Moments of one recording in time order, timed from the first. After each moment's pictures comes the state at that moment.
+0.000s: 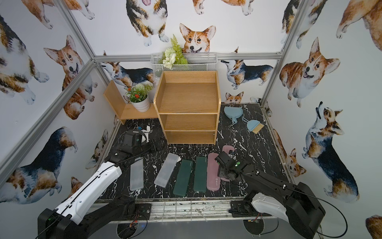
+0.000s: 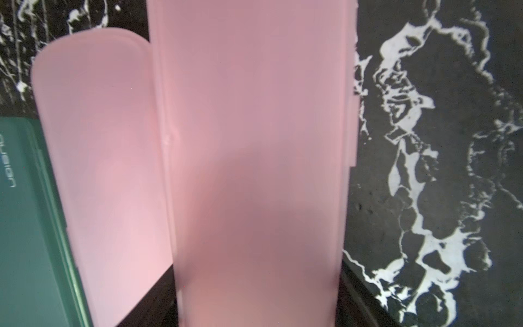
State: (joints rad) left arm -0.31 1.03 0.79 -0.46 0.18 -0.57; right arm 0.67 1.07 0.54 -0.76 0.20 0.92
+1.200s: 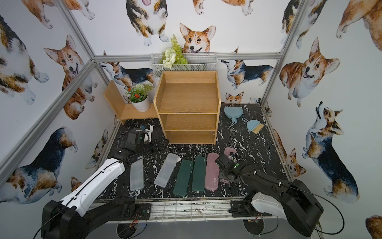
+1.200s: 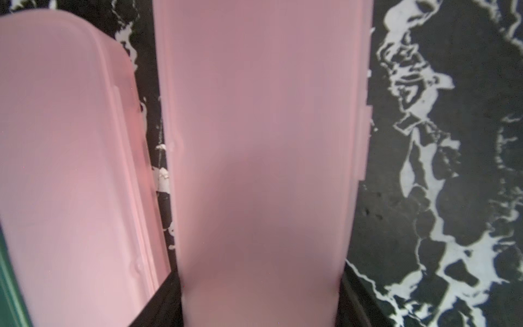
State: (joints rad) left arm -0.32 1.09 0.80 -0.43 0.21 -0.55; right arm 0.67 1.08 0.47 -0.70 0.20 0.97
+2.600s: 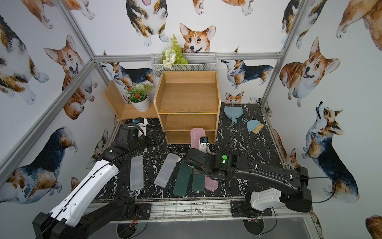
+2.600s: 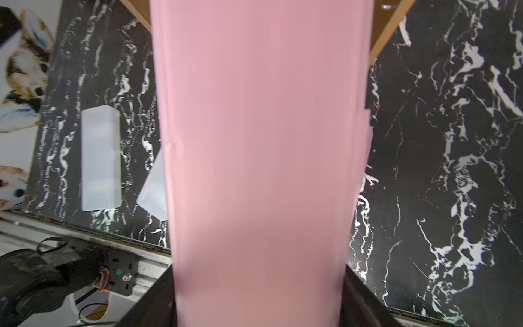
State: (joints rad) left arm -0.32 1.03 0.94 -0.51 0.16 -0.56; right arm 1.23 1.28 1.37 -1.17 0.41 1.06
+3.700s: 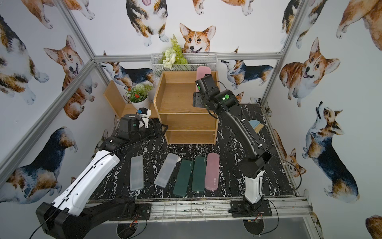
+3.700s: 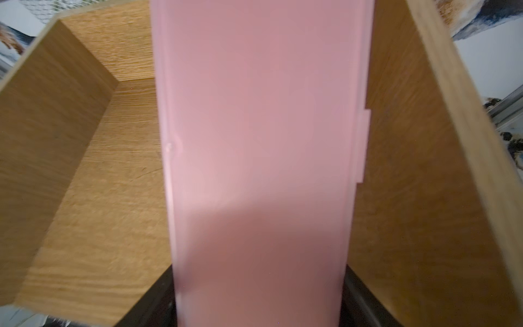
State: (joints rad) left arm -0.32 1.14 1.10 -0.54 0.20 -0.41; right arm 0.56 1.91 2.40 -1.19 0.31 0.48
